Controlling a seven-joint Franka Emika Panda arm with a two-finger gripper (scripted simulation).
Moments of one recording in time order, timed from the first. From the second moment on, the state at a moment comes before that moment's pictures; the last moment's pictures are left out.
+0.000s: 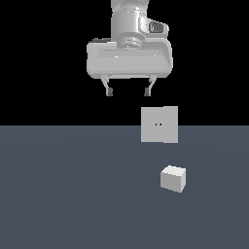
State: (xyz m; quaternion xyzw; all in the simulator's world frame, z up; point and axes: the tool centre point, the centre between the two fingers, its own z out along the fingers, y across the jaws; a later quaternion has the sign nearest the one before) arm 0.007 -0.009 0.180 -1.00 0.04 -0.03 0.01
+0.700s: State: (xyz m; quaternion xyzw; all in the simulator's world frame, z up) arm -0.048 -0.059 0.113 -0.98 0.20 -0.06 -0.01
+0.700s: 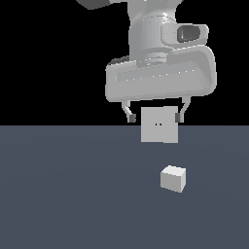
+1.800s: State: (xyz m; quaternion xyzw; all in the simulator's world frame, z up) arm -0.093 -0.082 0.061 -0.95 0.31 -0.08 -0.02
